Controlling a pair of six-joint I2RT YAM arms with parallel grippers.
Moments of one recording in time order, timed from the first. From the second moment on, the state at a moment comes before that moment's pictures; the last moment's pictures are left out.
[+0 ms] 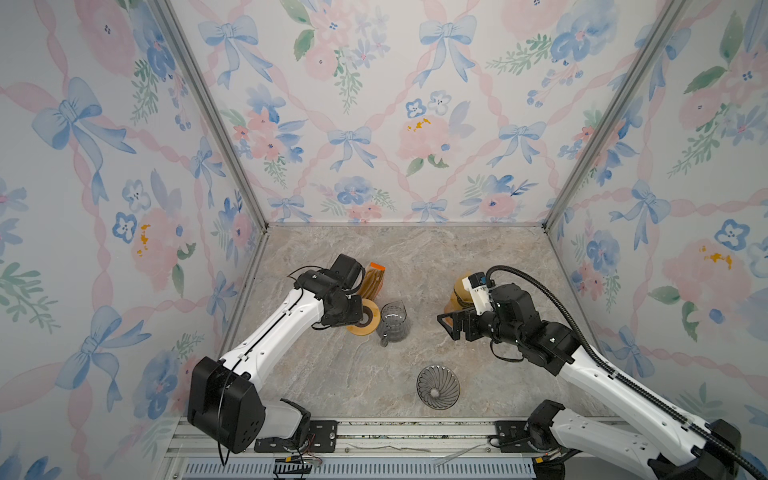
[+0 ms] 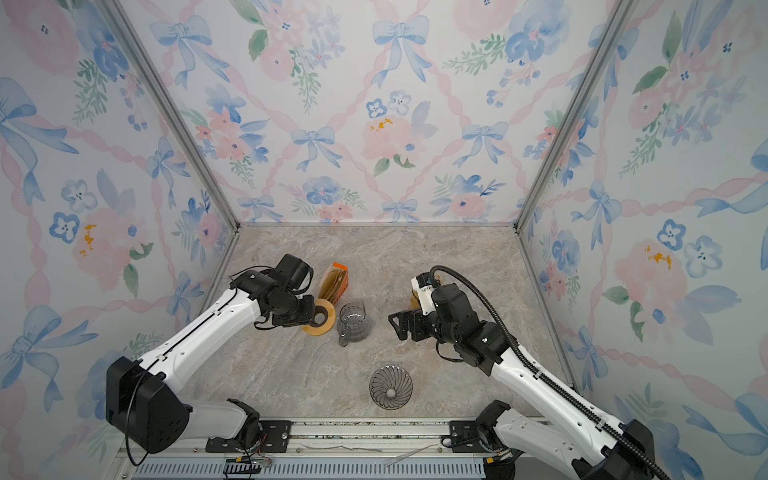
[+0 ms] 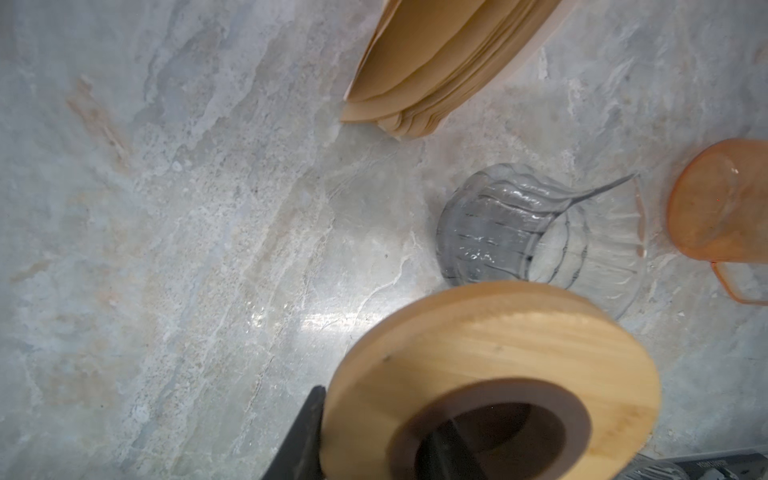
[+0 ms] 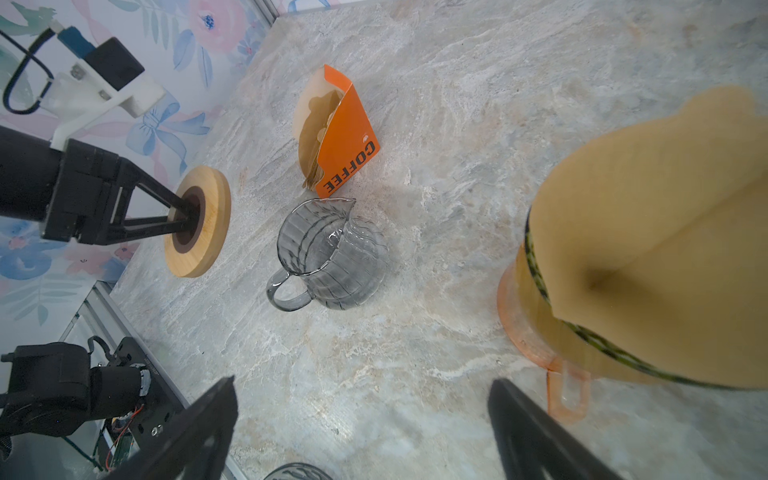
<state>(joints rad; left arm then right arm) -0.46 1.40 1.21 -1.08 0.01 -0.54 0.68 0.97 0.82 -0.47 -0.12 0.41</state>
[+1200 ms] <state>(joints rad) -0.56 1.88 1.65 -1.21 0.05 -0.28 0.68 0.98 0.84 -0.50 -0.12 0.42</state>
